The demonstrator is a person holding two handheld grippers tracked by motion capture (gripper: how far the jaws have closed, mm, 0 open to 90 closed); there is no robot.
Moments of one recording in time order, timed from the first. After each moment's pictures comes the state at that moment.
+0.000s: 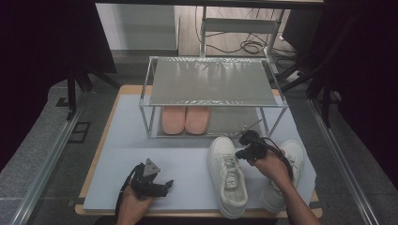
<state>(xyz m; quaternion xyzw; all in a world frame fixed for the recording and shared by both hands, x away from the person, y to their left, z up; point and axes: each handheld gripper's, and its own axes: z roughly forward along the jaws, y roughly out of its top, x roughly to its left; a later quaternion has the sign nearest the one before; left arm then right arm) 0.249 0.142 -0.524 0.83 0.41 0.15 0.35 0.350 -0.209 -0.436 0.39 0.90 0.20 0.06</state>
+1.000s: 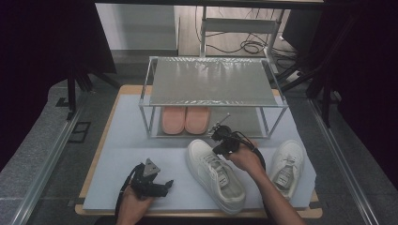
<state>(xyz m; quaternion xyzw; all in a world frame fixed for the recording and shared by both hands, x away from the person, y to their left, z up) 0.249 0.142 -0.524 0.83 0.41 0.15 0.35 0.369 -0.131 -0.442 0.34 0.92 0.19 0.06</state>
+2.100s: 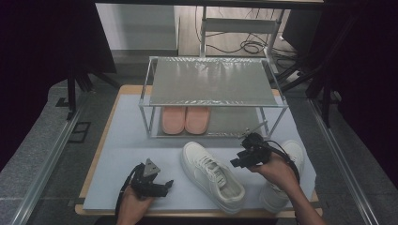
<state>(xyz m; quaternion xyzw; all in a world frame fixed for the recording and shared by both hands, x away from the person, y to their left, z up) 0.249 0.141 -0.524 0.83 0.41 0.15 0.35 0.320 -0.215 -0.411 0.36 0.90 0.25 0.01</state>
